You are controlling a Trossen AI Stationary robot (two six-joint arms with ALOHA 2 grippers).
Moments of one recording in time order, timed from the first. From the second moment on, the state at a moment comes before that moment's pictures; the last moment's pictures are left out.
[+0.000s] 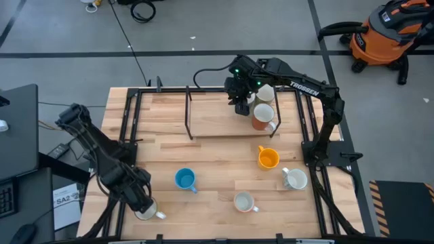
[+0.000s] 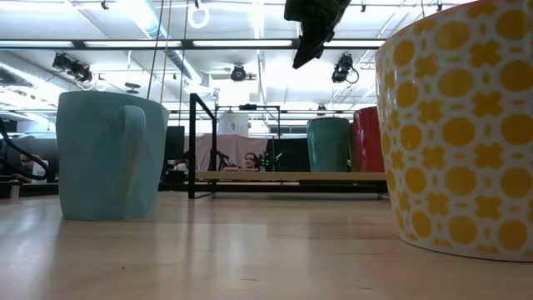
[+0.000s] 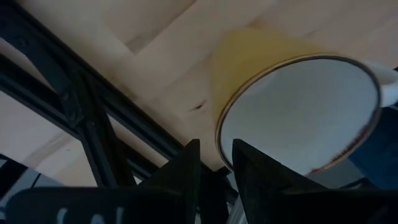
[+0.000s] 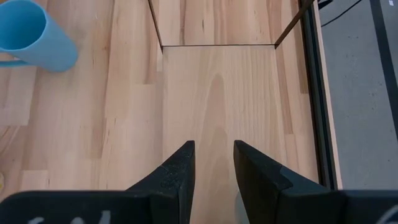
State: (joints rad) left arm -0.86 1.31 1.05 -1.12 0.21 -1.77; right arm -0.40 1.79 1.96 -1.18 -0.20 -0.35
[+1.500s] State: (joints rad) left arm -0.87 1.44 1.16 -1.11 0.17 -1.60; right arm -0.40 1.79 1.96 -1.18 -0.20 -0.36
